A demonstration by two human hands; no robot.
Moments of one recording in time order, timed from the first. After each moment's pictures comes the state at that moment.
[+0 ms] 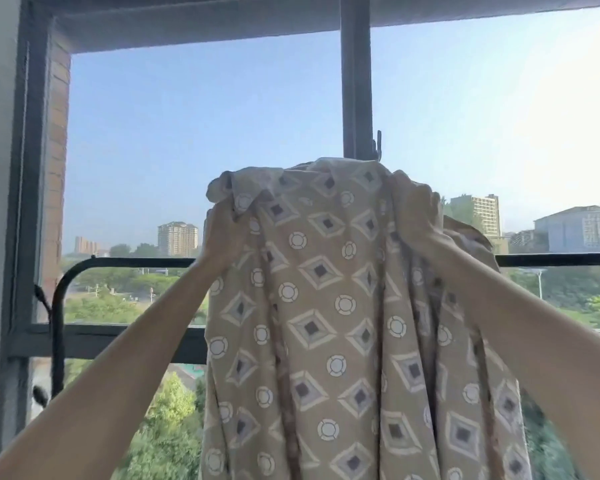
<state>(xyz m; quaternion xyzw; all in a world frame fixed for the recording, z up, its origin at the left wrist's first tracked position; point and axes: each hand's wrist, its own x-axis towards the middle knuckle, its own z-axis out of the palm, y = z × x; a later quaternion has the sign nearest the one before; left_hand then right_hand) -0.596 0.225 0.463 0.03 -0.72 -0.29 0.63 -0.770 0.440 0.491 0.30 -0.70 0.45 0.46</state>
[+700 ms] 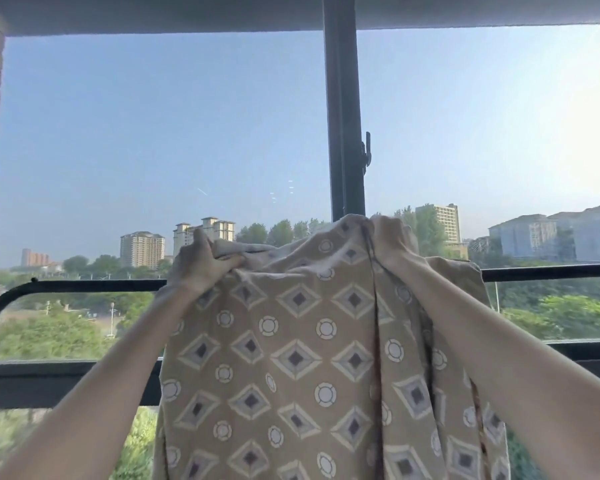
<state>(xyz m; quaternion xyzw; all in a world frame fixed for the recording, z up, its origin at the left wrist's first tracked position) -0.663 0.137 0.452 0.23 -0.84 -0.13 0.48 -0.843 0.372 0.479 0.25 -0.81 0.36 0.38</state>
